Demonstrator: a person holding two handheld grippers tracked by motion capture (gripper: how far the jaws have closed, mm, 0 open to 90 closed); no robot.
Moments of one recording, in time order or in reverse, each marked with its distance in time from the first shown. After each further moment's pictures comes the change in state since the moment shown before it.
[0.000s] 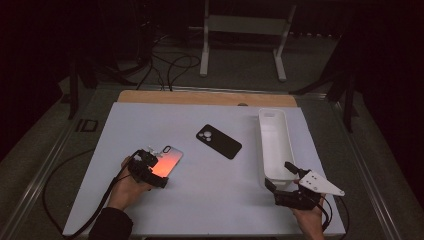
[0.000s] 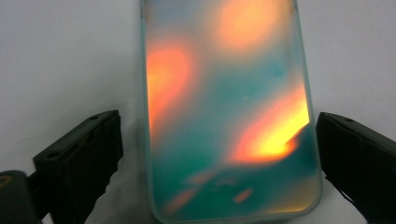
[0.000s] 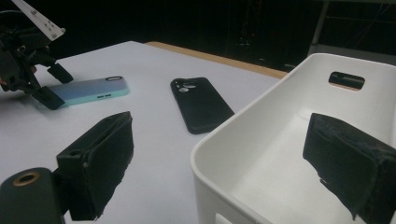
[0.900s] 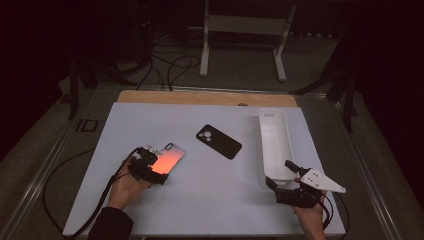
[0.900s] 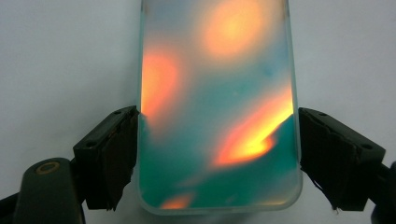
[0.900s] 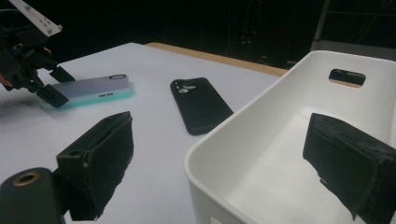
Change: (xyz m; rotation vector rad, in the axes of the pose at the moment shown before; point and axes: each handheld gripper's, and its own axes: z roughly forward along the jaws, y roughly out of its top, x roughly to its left) left arm 0.000 0.005 -0.011 -0.049 -0.017 -0.011; right arm -0.006 0.002 0.001 0.004 0.008 0.028
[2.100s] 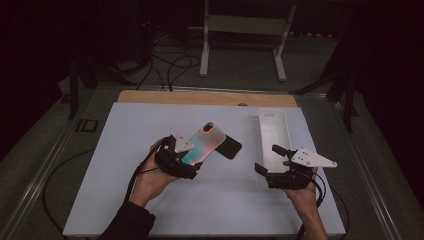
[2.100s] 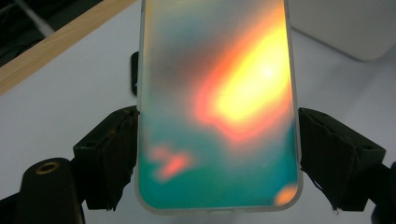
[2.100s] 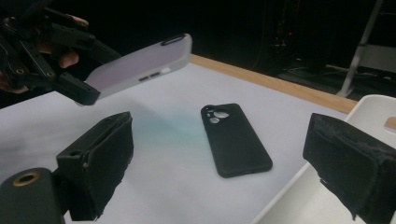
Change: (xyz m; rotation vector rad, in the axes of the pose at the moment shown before) left arm -0.086 0.067 -0.058 -0.347 -0.060 0.265; right arm 0.003 0.053 0.031 0.023 0.141 -0.003
